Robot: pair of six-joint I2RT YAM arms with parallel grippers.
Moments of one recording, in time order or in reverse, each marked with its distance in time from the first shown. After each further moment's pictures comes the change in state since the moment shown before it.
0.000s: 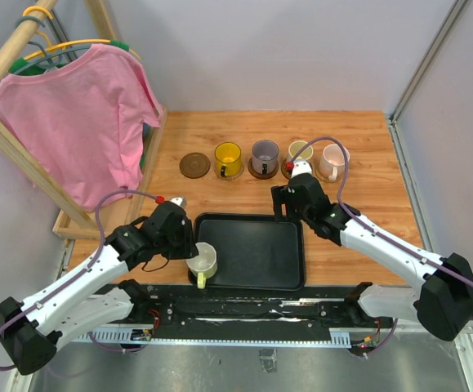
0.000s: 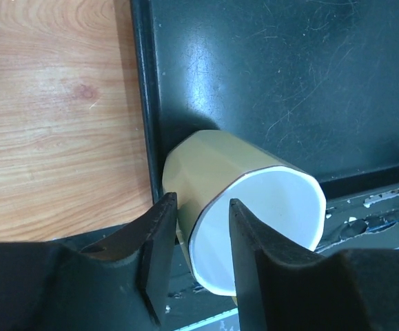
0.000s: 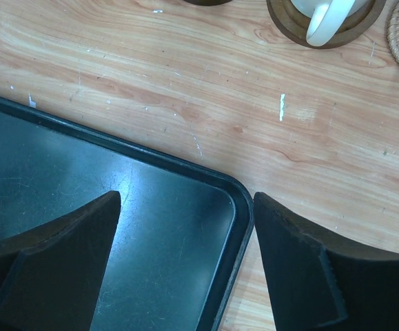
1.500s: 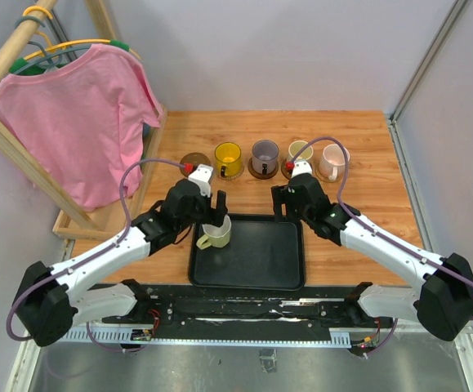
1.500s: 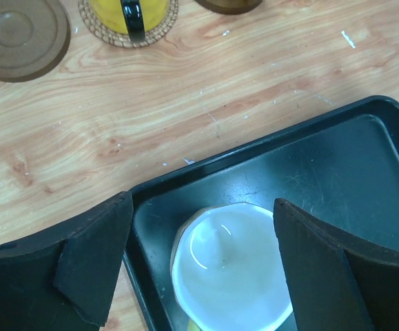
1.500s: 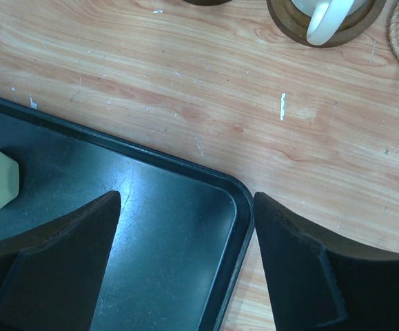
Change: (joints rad) left arm -0.006 0.281 0.017 0.696 -0.156 0.458; right arm 0.000 0.000 0.000 0.000 0.000 0.010
